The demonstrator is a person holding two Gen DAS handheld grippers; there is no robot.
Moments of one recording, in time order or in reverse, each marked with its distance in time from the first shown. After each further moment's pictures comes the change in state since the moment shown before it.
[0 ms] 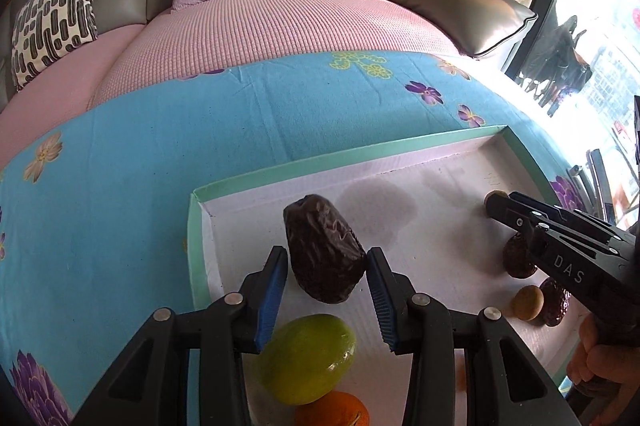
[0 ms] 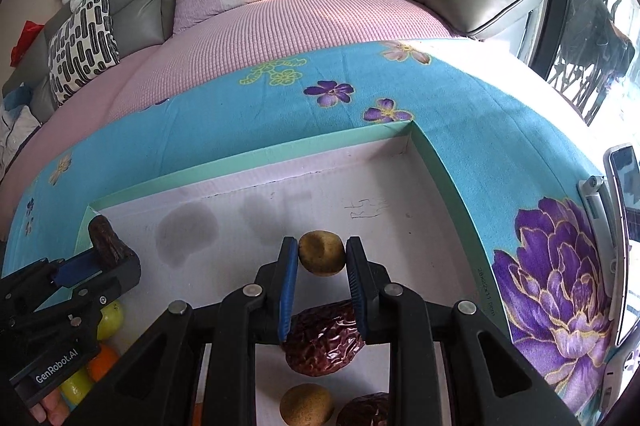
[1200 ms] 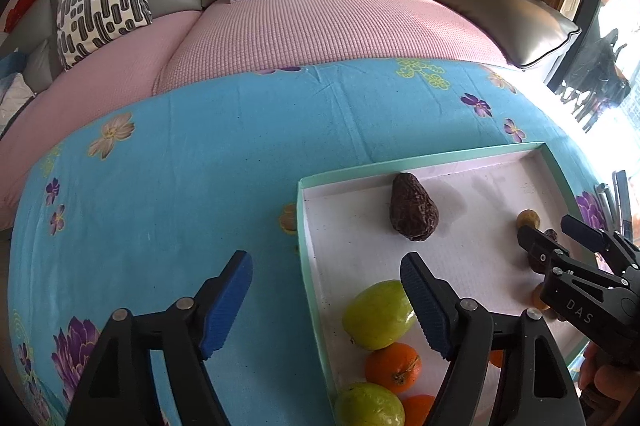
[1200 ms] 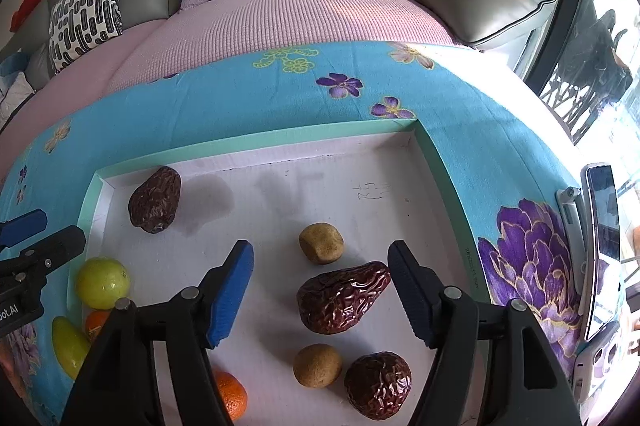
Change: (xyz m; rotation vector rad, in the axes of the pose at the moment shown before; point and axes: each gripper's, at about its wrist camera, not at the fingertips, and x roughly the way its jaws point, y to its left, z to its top) left arm -0.041 0.033 0.002 -0.088 0.042 0.161; right arm -0.018 0.020 -0.008 -0.081 0.051 -0.070
